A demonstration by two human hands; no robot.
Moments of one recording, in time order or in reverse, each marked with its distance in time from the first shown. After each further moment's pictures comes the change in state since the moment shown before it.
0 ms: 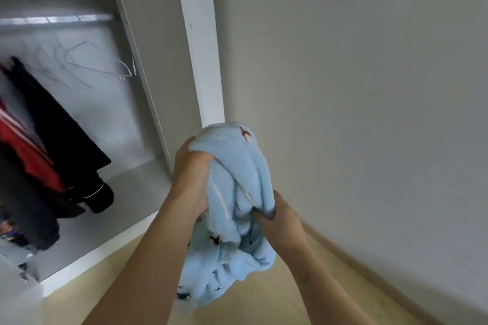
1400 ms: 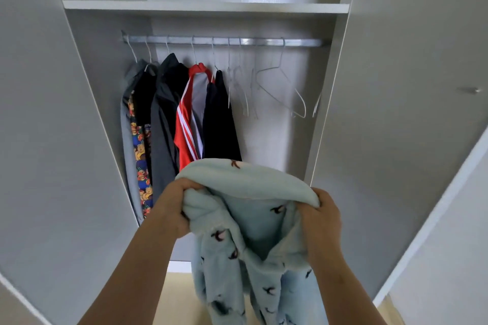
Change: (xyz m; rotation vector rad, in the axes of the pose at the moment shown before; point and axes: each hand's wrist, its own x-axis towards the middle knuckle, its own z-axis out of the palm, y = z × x) left_hand 0.303 0.012 -0.252 -0.395 0.656 -0.346; right_hand 0.360 -0.203 0.264 0.399 -0.292 -0.244
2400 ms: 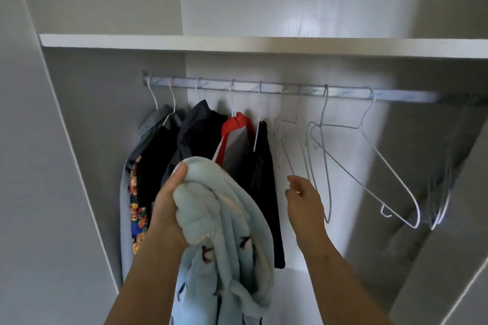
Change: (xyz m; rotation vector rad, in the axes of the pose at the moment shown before) left_hand 0.253 0.219 0.013 -0.487 -0.311 0.361; right_hand 0.300 -0.072 0.286 0.064 -0.245 -0.098
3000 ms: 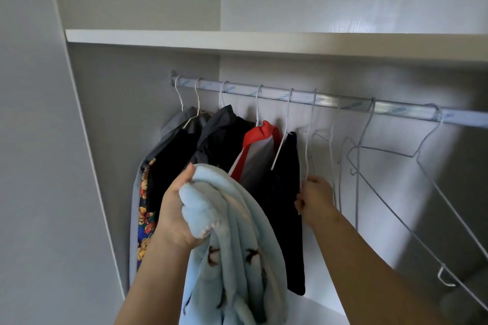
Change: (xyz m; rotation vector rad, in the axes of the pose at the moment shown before) left_hand 0.061 0.003 0.001 -0.210 0.003 -0.106; right_hand 0.127 -0.007 0.041 0.327 -0.193 0.355
